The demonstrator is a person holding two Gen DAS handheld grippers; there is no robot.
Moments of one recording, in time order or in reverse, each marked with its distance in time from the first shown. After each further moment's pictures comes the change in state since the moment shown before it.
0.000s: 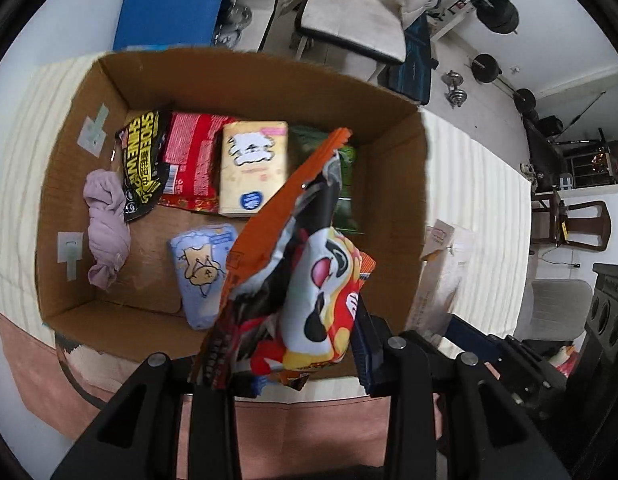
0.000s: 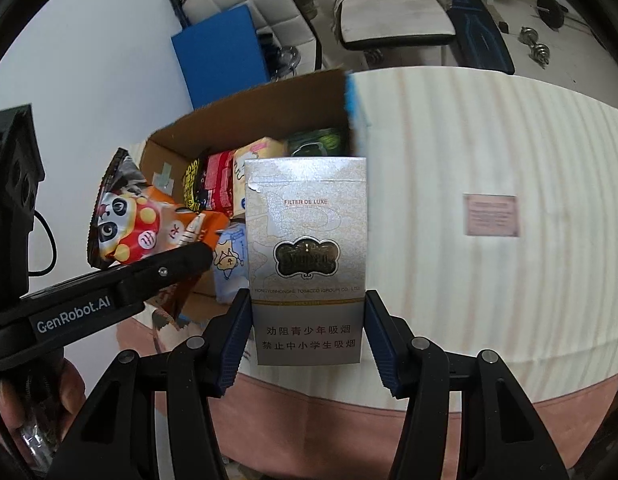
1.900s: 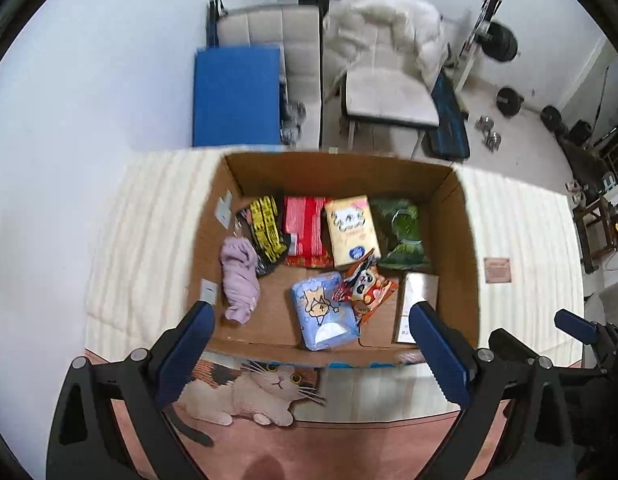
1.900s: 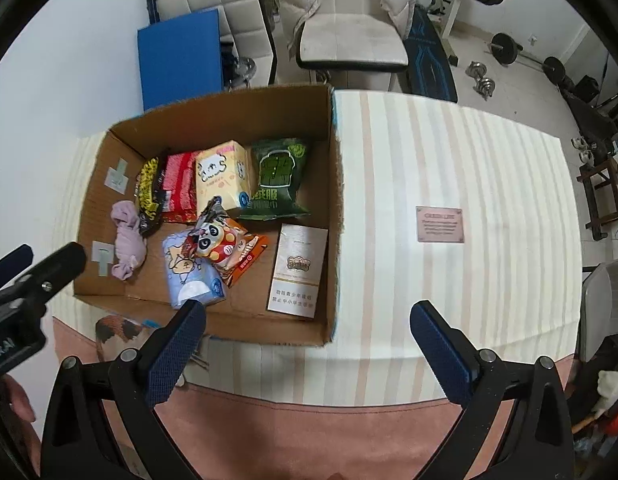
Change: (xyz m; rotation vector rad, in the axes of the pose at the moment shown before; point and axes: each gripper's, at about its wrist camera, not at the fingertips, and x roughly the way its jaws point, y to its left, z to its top) left arm -0.109 0.001 -0.068 0.136 -0.366 0.299; right arm -0.036 0.035 -0.031 -0.023 -0.116 -0.287
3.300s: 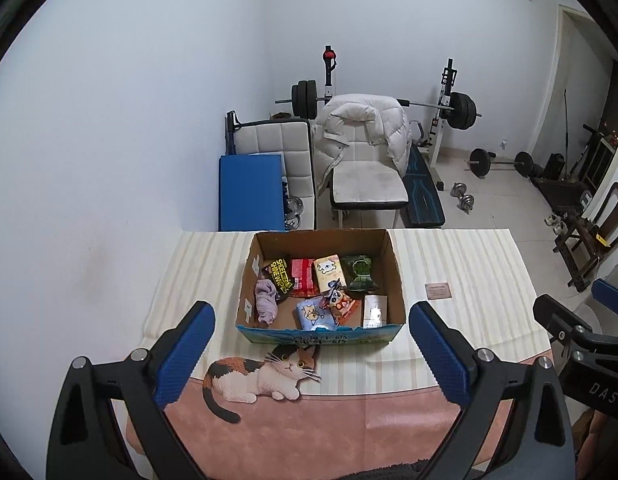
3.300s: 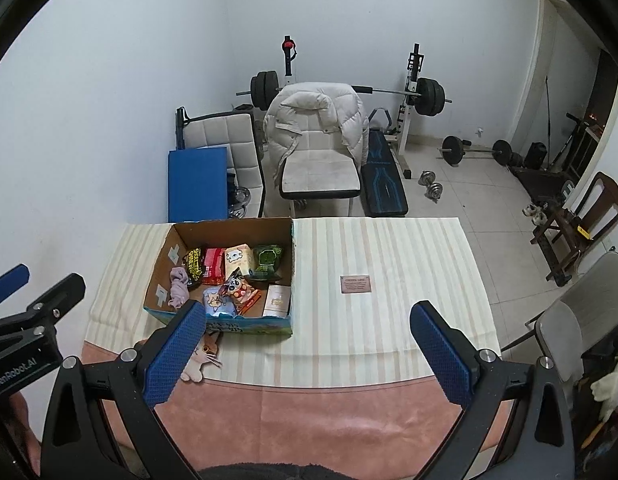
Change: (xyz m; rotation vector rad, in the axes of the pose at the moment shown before) left arm -0.224 -0.027 -0.100 0.049 -0.334 0.015; right arm -0.288 -0.021 -0.150 0.016 -0.465 -0.074
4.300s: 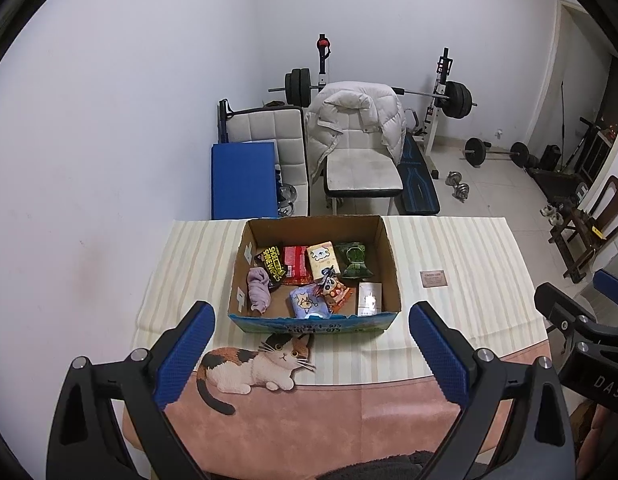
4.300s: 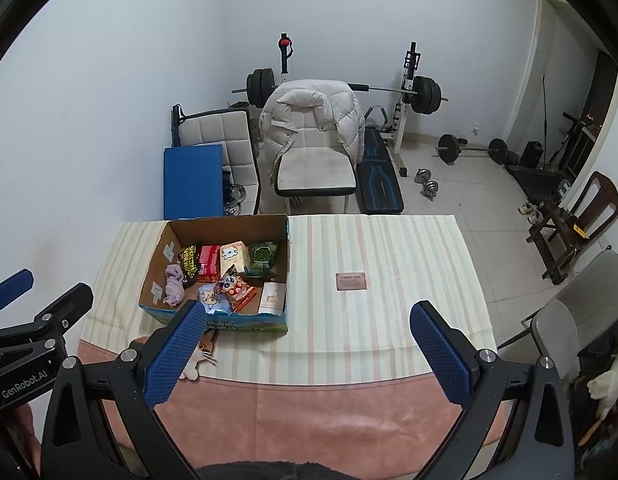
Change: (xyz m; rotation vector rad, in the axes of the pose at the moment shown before) left arm 0.013 0.000 -0.010 0.012 0.037 -0.025; right arm 0.003 -0.003 -0.005 -0.001 0.005 -0.016
